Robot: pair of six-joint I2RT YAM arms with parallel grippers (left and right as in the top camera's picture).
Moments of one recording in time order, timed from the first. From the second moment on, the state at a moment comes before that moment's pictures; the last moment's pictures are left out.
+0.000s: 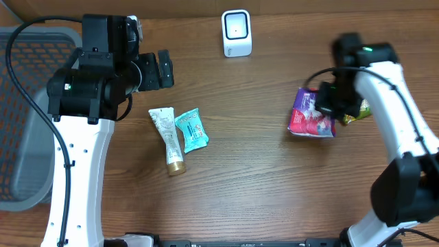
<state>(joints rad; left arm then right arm) -0.11 1.50 1.82 -1.20 -0.01 -0.23 0.18 1.82 1.67 -1.42 0.06 0.50</state>
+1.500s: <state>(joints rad) -0.11 1.50 1.82 -1.20 -0.01 -0.23 0.60 2.14 1.91 -1.46 -0.08 0.43</state>
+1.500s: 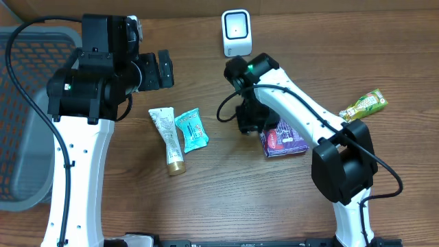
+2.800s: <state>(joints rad) -0.11 1.50 1.82 -1.20 -0.01 -0.23 0.40 2.06 1.61 -0.86 -0.10 0.59</state>
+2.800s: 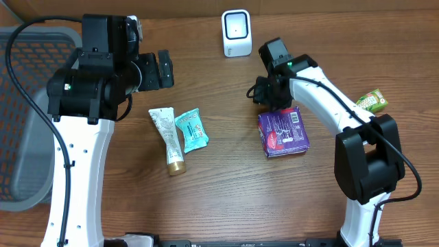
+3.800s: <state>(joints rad) -0.11 1.50 1.82 -1.20 -0.01 -0.23 0.19 1.33 1.47 -1.37 0.00 0.66</state>
